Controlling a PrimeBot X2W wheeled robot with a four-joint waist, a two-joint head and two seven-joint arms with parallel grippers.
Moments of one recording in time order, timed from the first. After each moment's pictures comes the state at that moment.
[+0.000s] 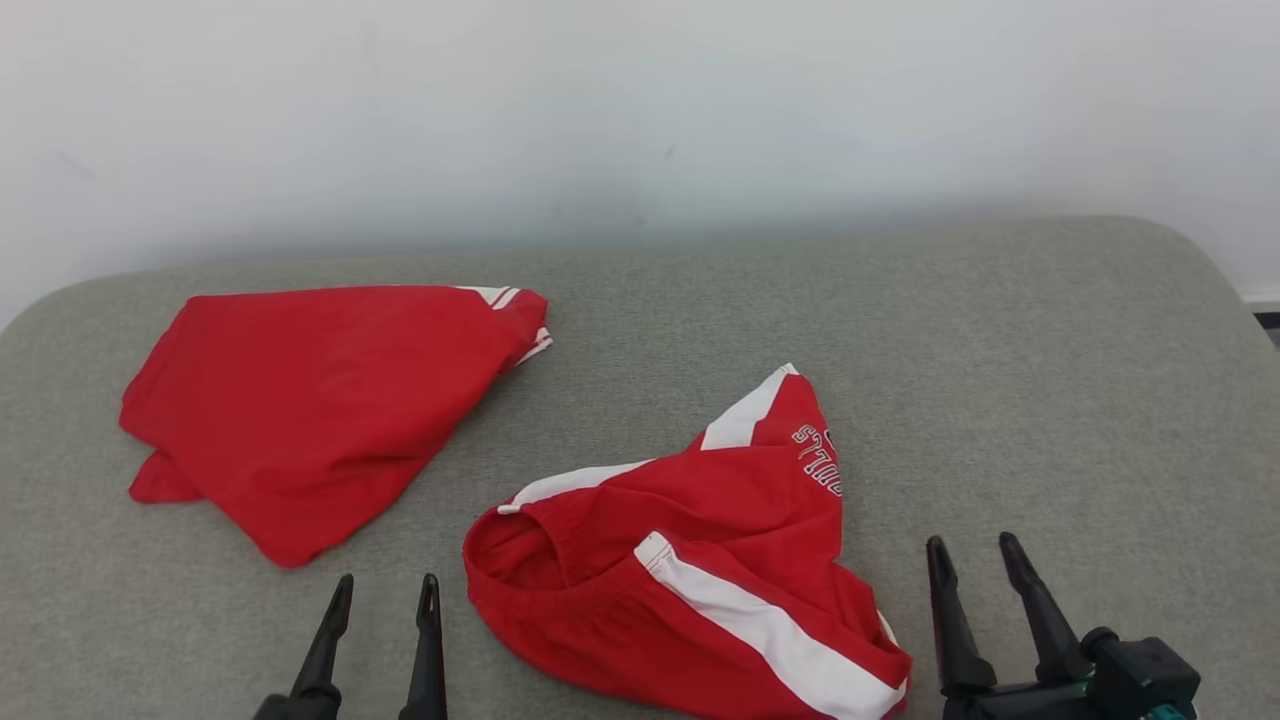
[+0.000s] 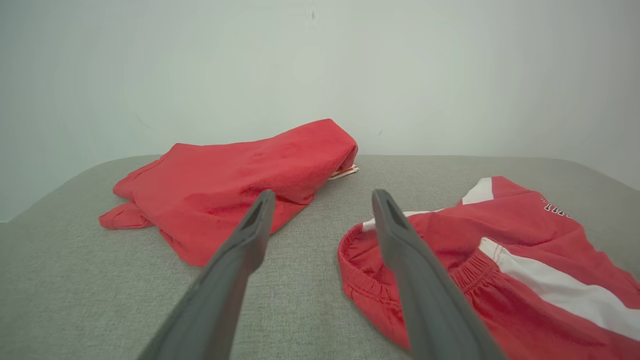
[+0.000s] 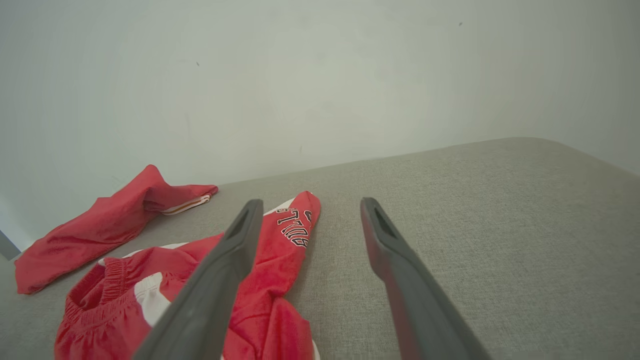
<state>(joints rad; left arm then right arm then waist) 0.03 0.05 -0.10 0.13 -0.14 -0.04 -0.26 0.03 -0.11 0.02 0.13 0.25 0.13 -0.26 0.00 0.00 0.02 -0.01</state>
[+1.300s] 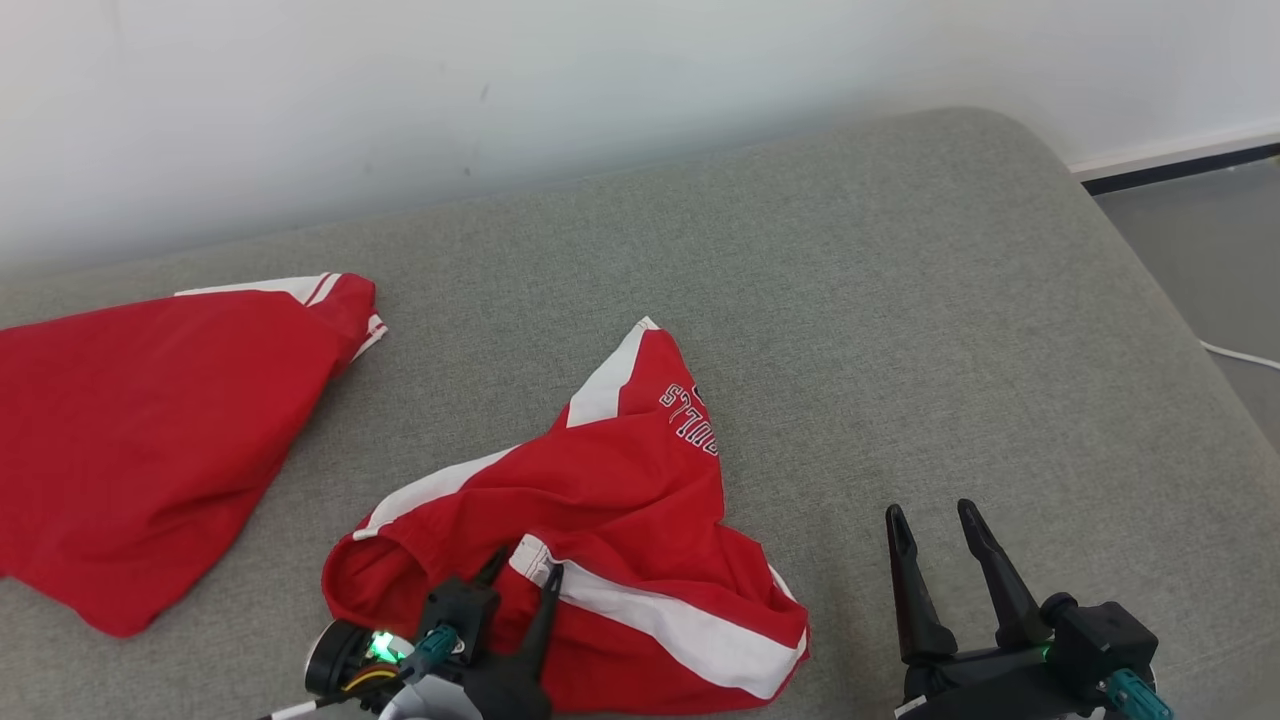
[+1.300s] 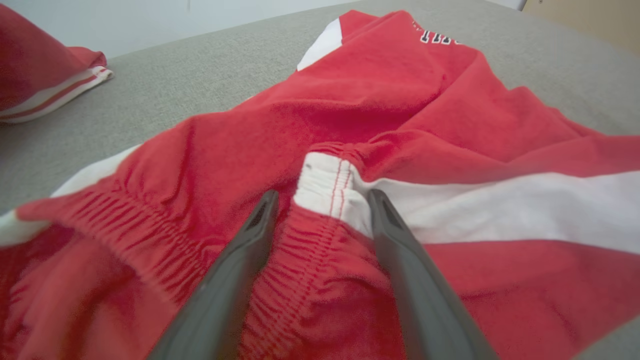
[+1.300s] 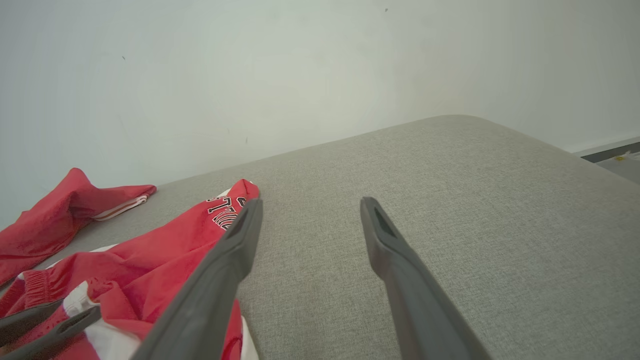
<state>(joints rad) -0.39 0.06 -0.38 0.78 -0.15 -0.12 -0.26 -0.03 -0.07 0.05 0.17 0.24 0.13 -0.26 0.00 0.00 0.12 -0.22</state>
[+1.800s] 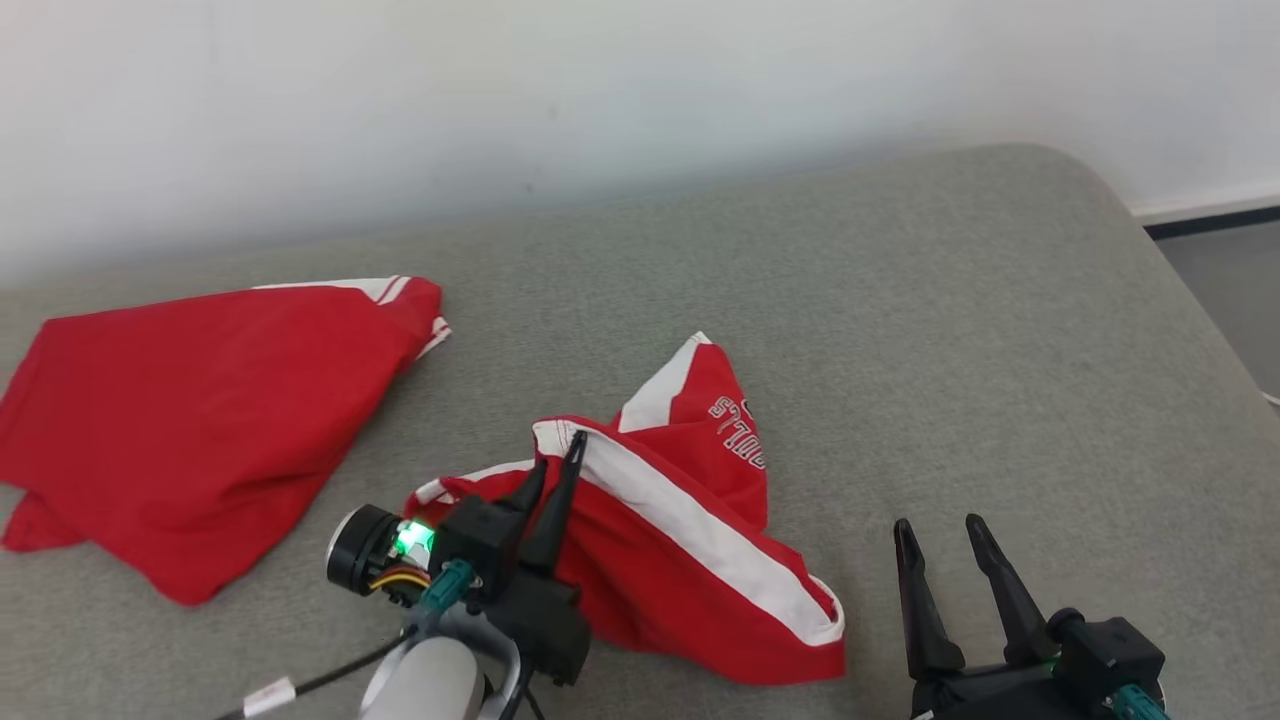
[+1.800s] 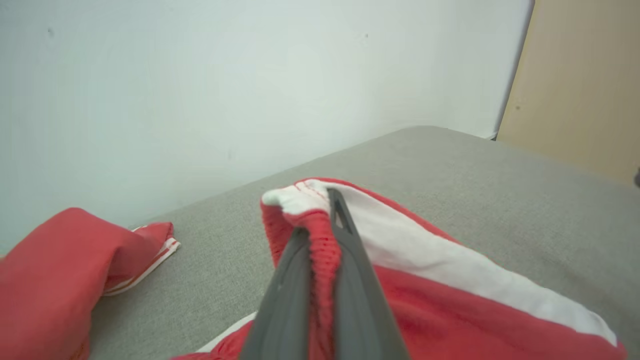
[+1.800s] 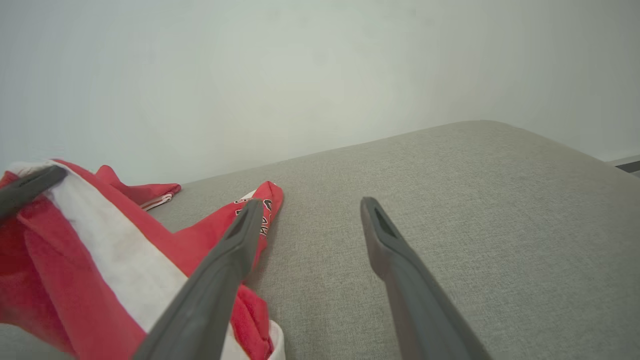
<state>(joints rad) -0.43 0.06 -0.40 0.53 -0.14 -0.12 -0.26 -0.01 -0.07 0.04 0.16 0.23 0.13 -0.26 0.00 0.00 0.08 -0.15</state>
